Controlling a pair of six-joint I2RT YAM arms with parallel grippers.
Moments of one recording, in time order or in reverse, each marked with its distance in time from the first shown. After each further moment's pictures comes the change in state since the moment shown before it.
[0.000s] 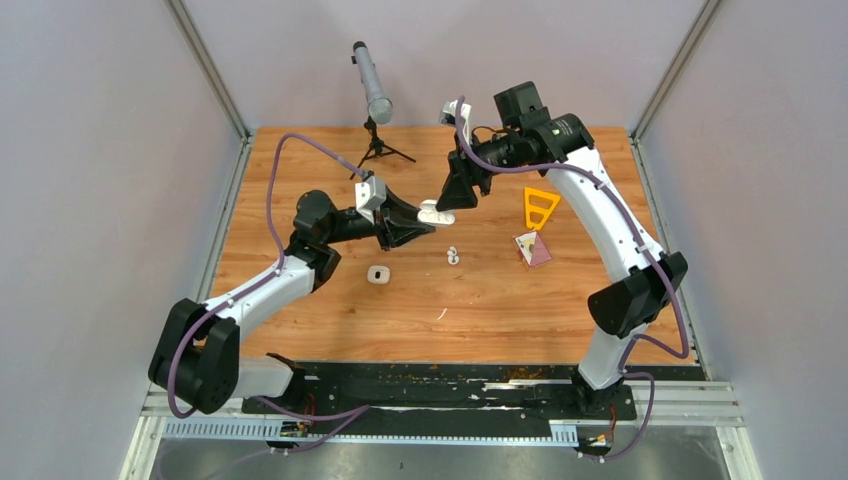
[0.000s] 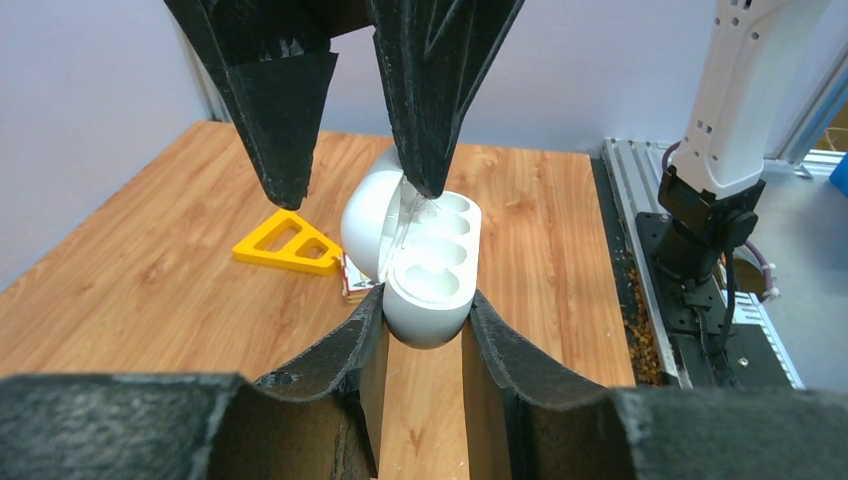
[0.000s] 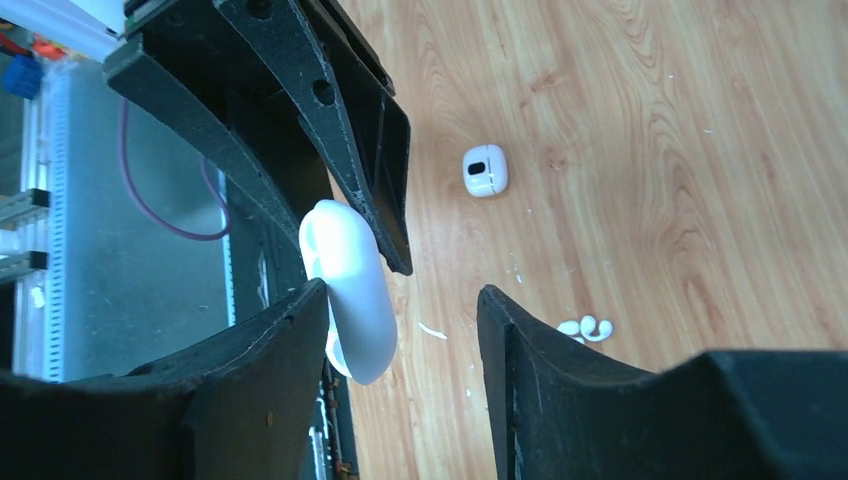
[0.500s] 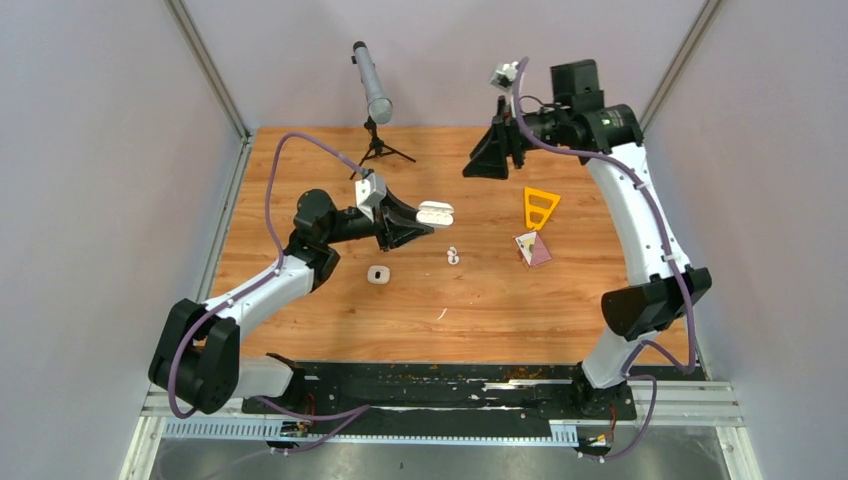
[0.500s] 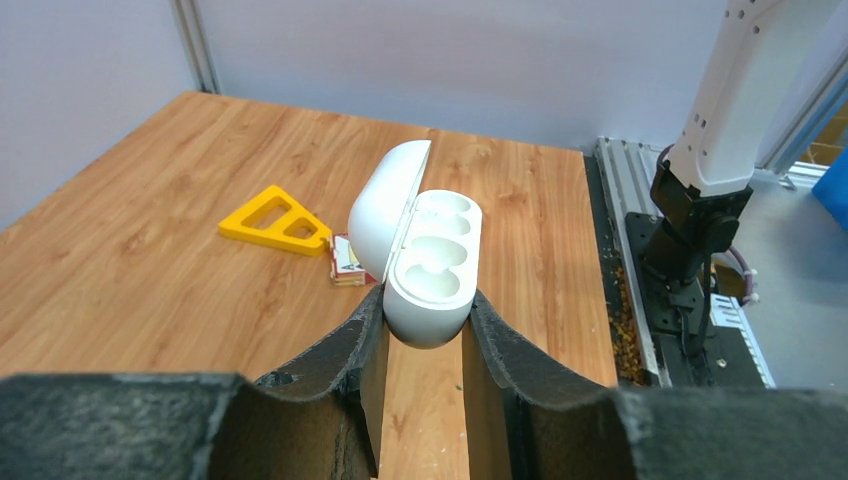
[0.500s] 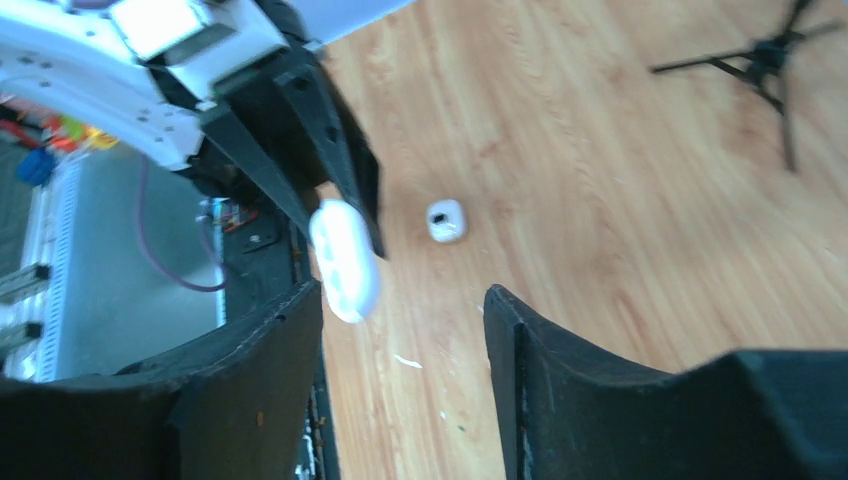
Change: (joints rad) left arm 0.010 0.000 -0.002 -0.032 -0.010 -0.027; right arm -0.140 -0.031 0.080 0.058 -0.150 0.092
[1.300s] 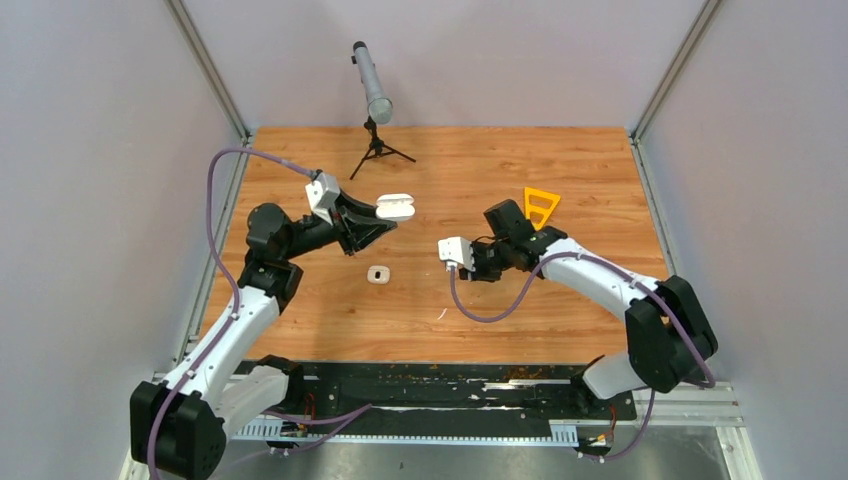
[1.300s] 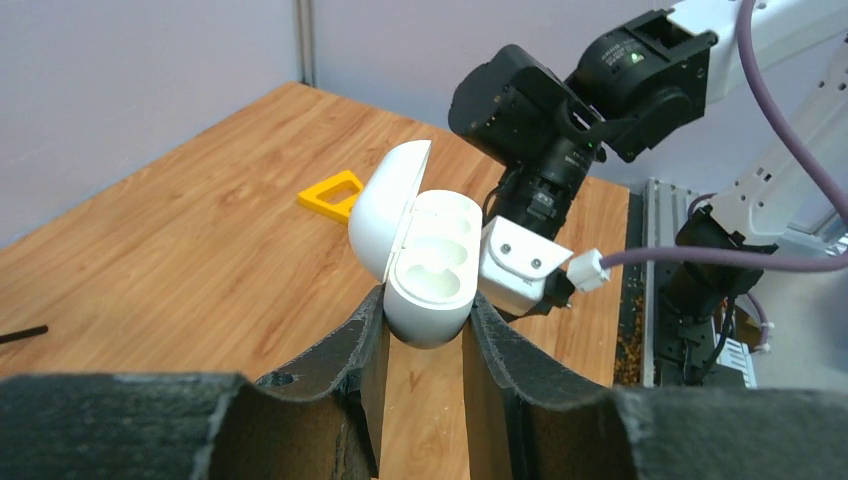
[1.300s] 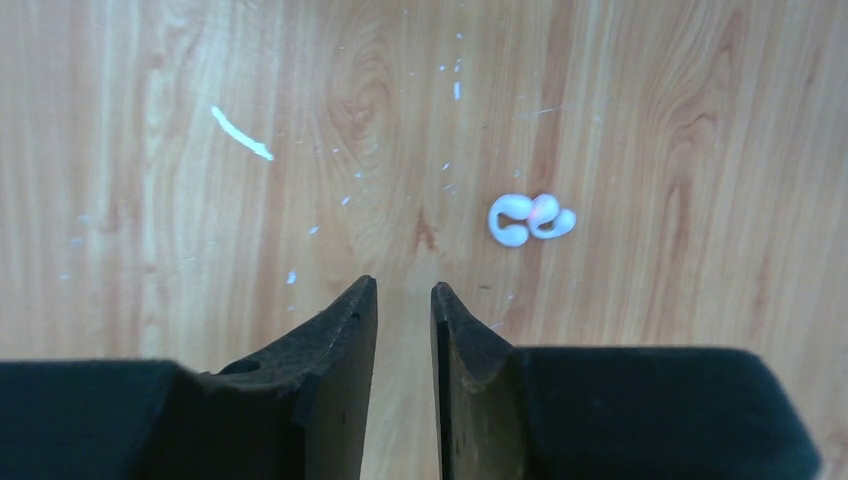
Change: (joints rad) left arm 0.174 -0.335 -0.057 -0.261 -0.047 -0.071; right arm 0.245 -0.298 -1.152 0.541 0.506 -0.724
